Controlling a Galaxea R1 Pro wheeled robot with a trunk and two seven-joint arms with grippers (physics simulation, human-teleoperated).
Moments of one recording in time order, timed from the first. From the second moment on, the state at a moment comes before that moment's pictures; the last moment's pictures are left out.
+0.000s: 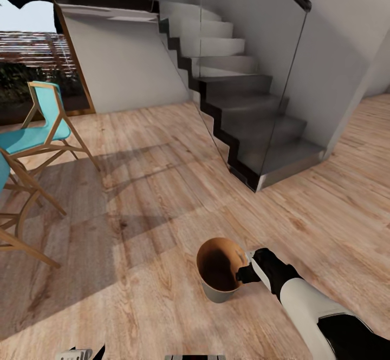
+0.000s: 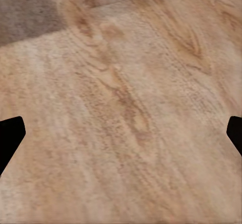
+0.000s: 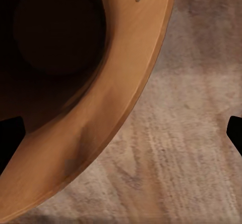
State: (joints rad) left arm 0.04 0.11 0.32 -0.90 0.07 -0.17 -0.44; right arm -0.84 0.02 0.14 -0.33 0.01 0.70 0.05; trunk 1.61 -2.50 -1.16
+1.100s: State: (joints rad) left arm 0.04 0.11 0.32 -0.90 0.07 -0.17 -0.44; right arm -0.84 0.02 0.15 -0.33 0.00 0.70 0.05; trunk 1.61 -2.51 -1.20
